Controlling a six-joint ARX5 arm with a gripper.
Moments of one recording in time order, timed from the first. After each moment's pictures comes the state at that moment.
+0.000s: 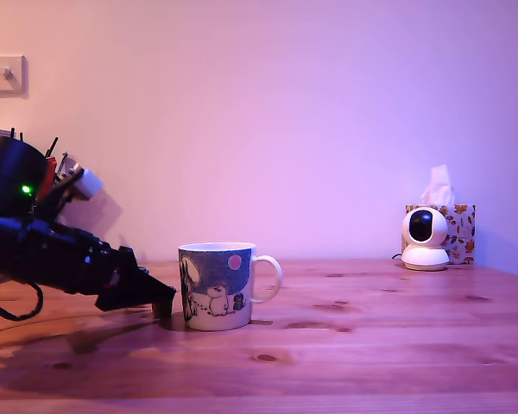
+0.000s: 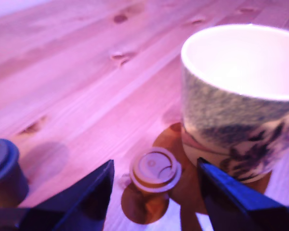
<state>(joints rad) -0.21 2.03 0.75 0.76 0.68 0.32</state>
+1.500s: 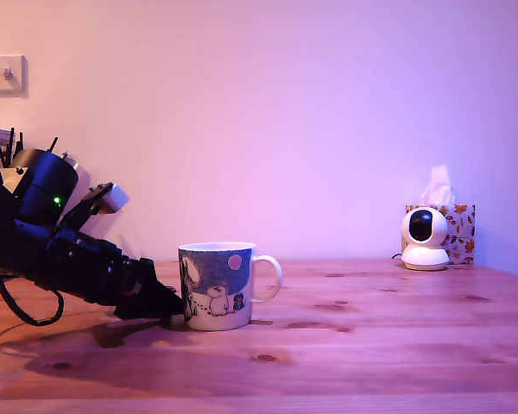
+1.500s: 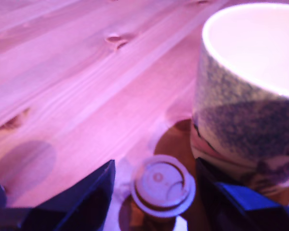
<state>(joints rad) -0.25 2.07 0.85 0.63 0.64 0.33</state>
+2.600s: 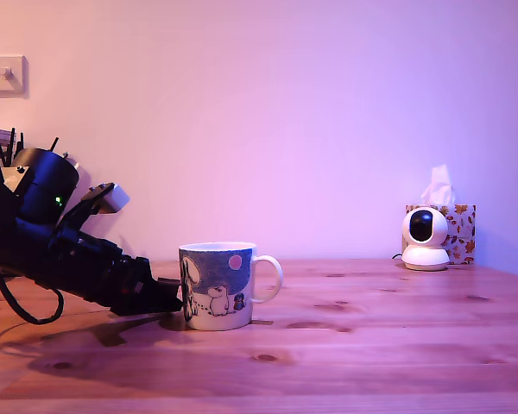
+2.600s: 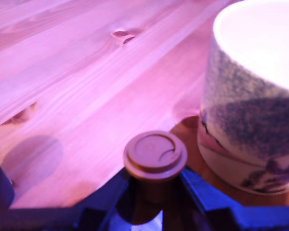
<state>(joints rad) -0.25 2.06 0.86 0.62 0.62 0.31</state>
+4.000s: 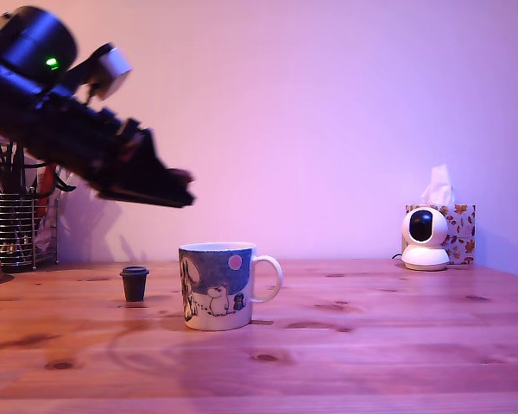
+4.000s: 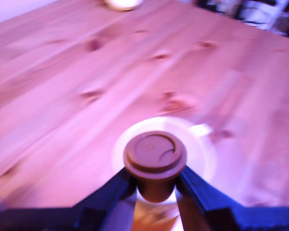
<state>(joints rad) -0.36 1.59 0.86 0.15 0.61 0.26</state>
